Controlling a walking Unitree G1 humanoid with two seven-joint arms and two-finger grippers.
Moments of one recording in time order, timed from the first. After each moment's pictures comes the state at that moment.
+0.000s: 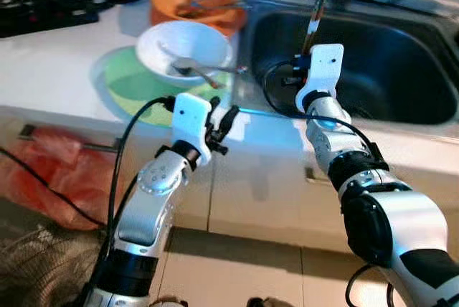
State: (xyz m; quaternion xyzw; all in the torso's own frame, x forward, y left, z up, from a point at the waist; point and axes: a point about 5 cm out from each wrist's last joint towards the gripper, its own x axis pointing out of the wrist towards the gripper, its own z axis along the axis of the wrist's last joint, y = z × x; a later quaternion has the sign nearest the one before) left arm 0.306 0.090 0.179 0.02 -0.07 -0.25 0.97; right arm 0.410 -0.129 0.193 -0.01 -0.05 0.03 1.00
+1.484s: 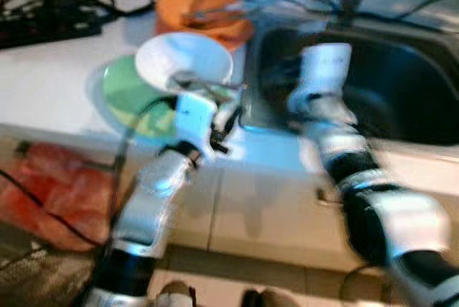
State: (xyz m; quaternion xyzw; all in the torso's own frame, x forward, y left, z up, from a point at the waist) left arm 0.305 0.091 0.181 0.03 -0.07 -0.25 0.96; right arm 0.408 -0.109 0.189 -0.01 -0.05 0.06 1.00
